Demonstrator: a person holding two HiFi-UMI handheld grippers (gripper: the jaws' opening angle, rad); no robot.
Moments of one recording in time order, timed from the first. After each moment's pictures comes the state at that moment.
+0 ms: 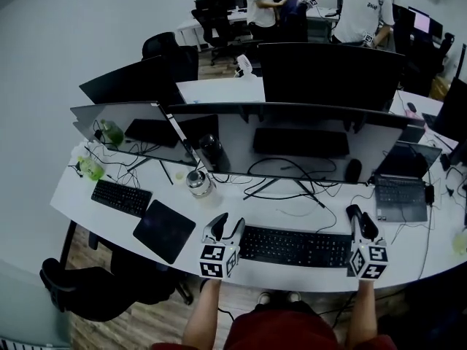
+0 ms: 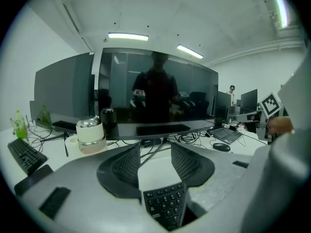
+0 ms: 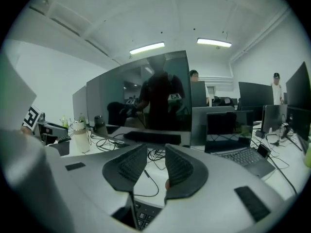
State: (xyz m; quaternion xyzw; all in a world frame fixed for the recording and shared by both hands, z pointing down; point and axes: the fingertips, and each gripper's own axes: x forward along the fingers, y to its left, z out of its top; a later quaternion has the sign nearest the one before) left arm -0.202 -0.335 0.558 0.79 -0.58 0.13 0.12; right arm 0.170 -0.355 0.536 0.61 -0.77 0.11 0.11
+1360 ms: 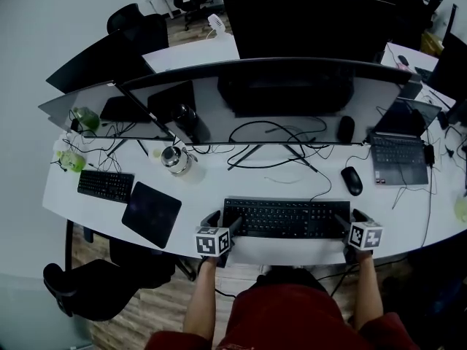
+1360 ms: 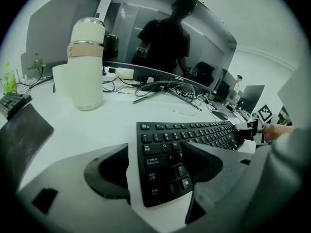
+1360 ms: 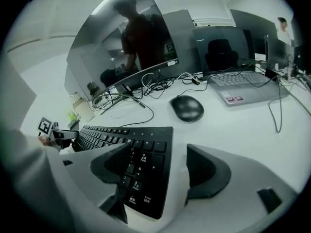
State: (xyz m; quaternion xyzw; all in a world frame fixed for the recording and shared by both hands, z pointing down) left arm -0.198 -0.303 0.731 0.76 -0.51 0.24 0.33; right arm 0.193 -0.303 0.734 0.52 -0.73 0.38 0.23
